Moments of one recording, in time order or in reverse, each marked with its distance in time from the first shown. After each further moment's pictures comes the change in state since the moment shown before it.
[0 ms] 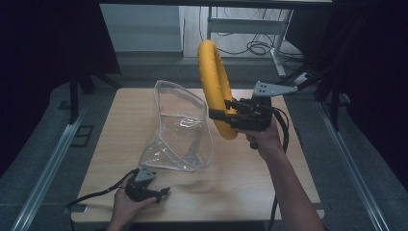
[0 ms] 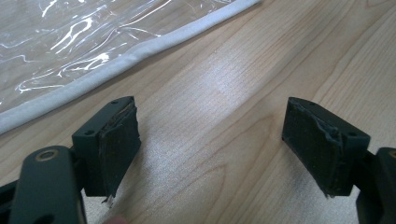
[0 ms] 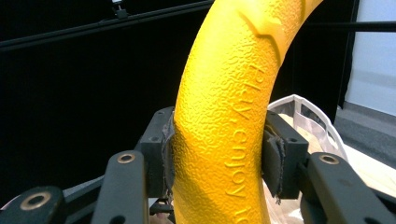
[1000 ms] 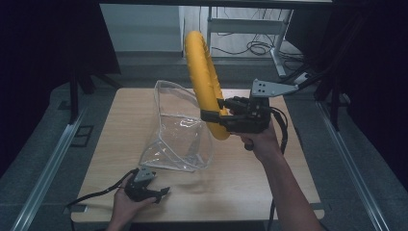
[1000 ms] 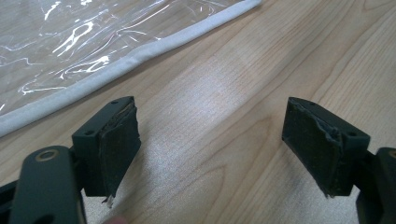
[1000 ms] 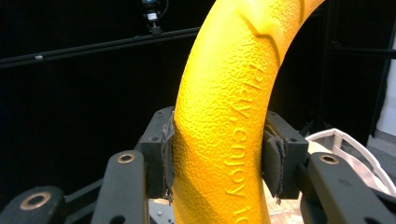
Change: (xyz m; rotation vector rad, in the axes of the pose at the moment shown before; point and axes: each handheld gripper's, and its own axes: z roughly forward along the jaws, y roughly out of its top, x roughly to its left) left arm 0.000 0.000 -0.001 -0.008 0.000 -0.005; right arm 0.030 0.019 0.004 -0.062 0.109 -0.047
